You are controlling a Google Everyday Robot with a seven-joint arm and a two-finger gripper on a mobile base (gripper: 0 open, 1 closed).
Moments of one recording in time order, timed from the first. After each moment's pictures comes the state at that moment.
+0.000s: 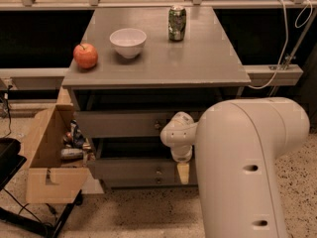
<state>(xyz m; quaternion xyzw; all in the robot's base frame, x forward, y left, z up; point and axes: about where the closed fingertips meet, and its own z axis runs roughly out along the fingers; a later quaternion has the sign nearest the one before) 0.622 -0.111 0.414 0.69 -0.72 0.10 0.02</state>
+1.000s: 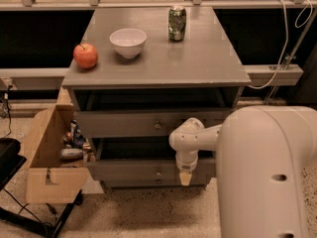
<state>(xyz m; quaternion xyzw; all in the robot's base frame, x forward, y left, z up) 0.577 -0.120 0.404 0.65 -0.76 0.03 0.02</state>
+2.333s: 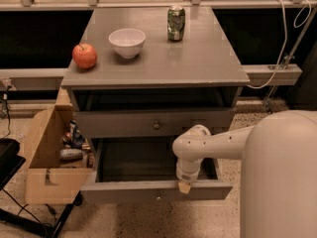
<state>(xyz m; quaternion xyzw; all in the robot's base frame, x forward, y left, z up) 0.514 -0.101 0.423 0.59 -0.80 -0.03 0.02</state>
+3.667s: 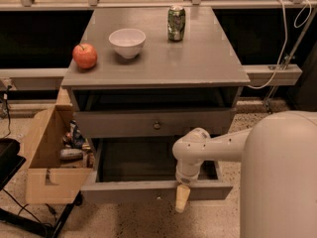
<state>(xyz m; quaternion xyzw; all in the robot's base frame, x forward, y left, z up) 0.506 -0.103 0.416 0.59 -0.80 -0.03 0.02</state>
